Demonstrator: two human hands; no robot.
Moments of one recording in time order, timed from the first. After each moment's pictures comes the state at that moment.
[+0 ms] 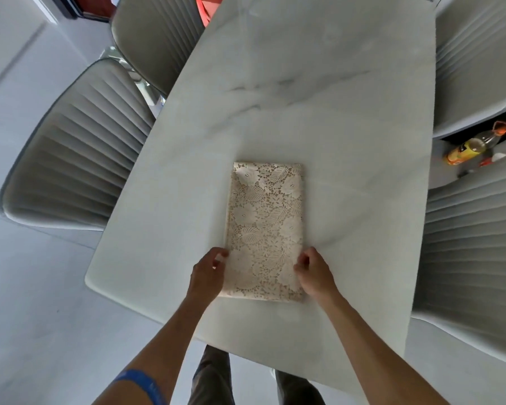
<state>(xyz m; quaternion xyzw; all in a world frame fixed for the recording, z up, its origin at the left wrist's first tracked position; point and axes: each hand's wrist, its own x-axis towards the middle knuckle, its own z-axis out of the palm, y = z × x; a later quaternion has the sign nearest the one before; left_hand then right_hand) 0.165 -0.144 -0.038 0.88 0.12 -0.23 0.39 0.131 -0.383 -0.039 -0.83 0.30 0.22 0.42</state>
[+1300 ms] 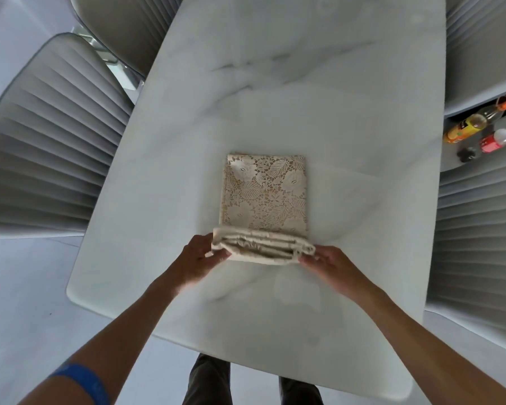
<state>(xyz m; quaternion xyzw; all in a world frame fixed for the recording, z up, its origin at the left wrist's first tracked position) 0.226 -0.116 -0.051 0.81 -0.10 -0.34 0.46 0.140 -0.424 -0.042 -0.79 0.11 0.25 0.54</state>
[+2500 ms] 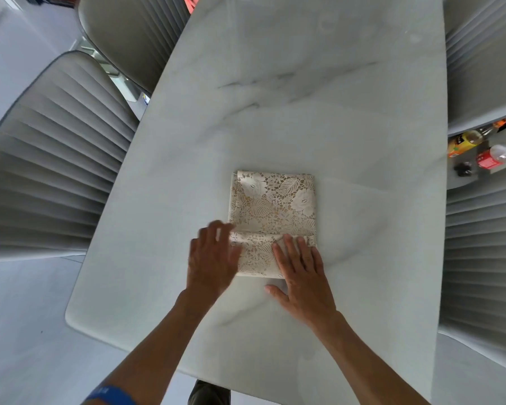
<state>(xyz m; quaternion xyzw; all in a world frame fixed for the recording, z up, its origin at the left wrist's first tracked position) 0.242 -0.151 -0.050 0.97 -0.17 -0.01 0.18 0.152 -0.352 -0.083 -0.99 -0.03 0.12 0.08</state>
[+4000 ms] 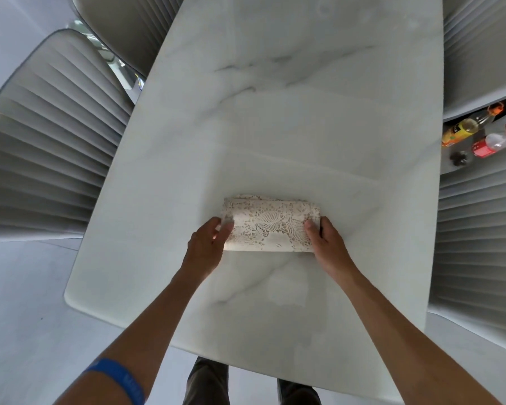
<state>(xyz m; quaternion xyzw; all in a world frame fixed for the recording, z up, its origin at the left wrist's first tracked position) 0.241 -0.140 -0.058 0.87 0.03 -0.22 0.43 0.180 -0.402 -0.055 -0.80 0.28 0.13 0.51</state>
